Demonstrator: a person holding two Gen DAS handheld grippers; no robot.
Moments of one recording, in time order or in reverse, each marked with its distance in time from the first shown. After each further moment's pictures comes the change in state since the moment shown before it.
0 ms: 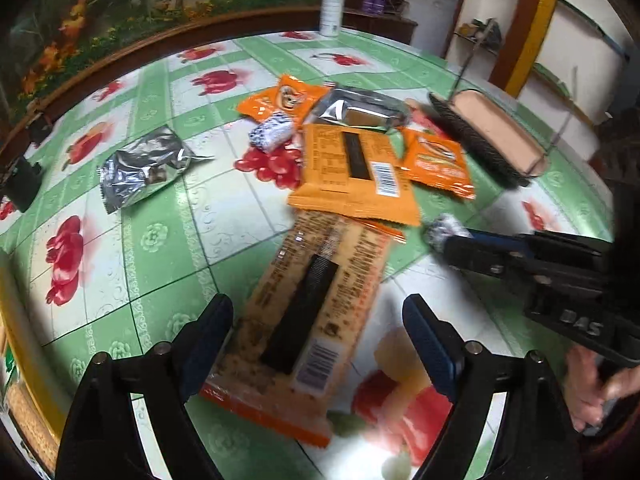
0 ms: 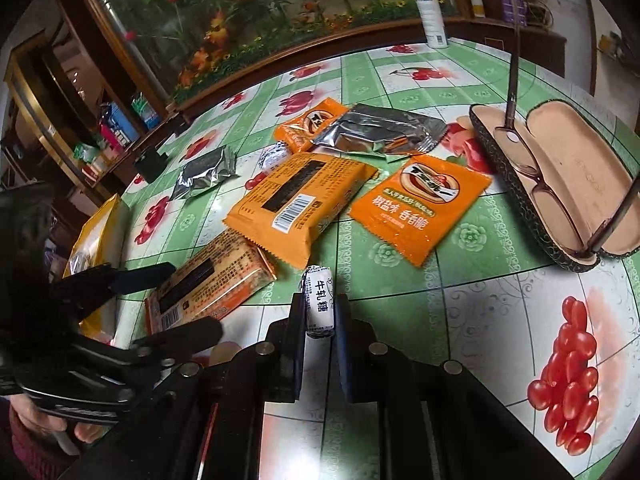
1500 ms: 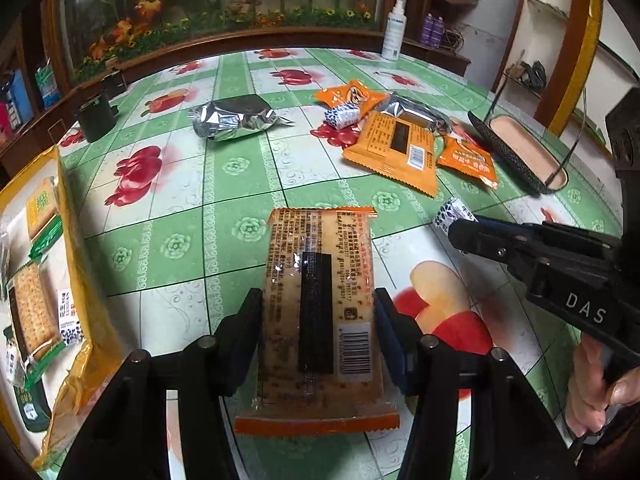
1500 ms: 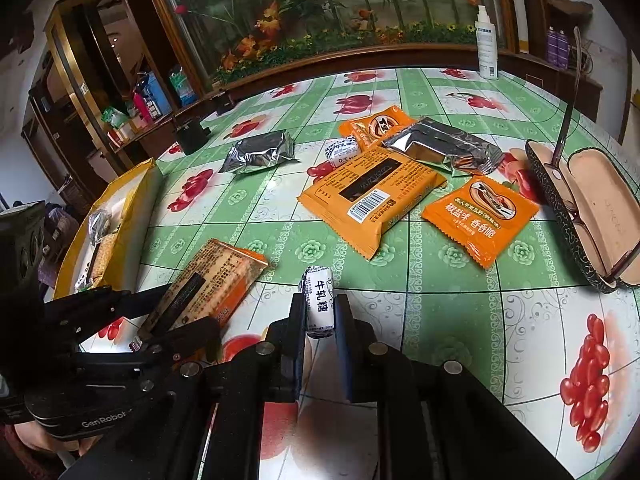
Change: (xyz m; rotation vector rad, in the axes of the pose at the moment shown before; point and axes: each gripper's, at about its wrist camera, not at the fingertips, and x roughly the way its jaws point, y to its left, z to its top) left arm -0.039 0.012 -0.062 -0.178 -0.092 0.102; right arm -0.001 0.043 -0.018 -0.178 -0.024 0.031
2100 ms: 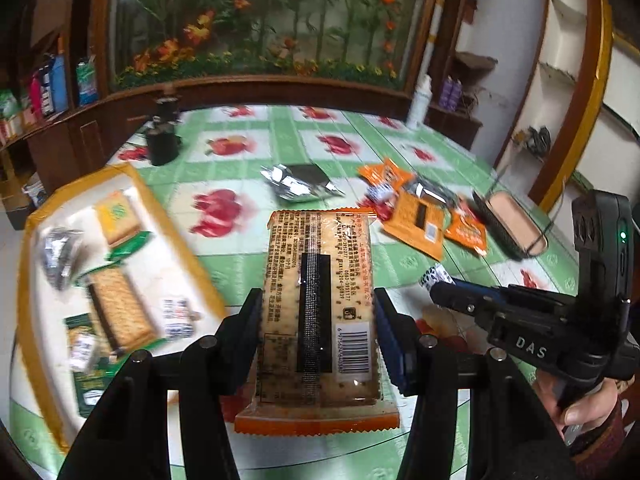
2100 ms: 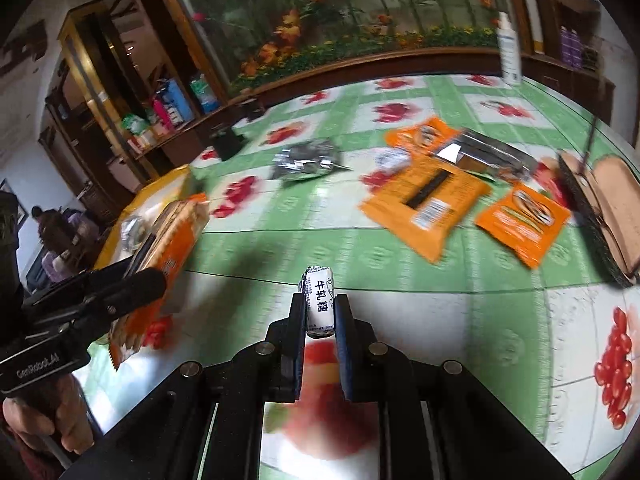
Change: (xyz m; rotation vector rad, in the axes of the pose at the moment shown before) left arm -0.088 0.054 0.000 -0.121 -0.184 0.009; right arm -0.009 0.044 0.004 -0.003 -0.021 0.089
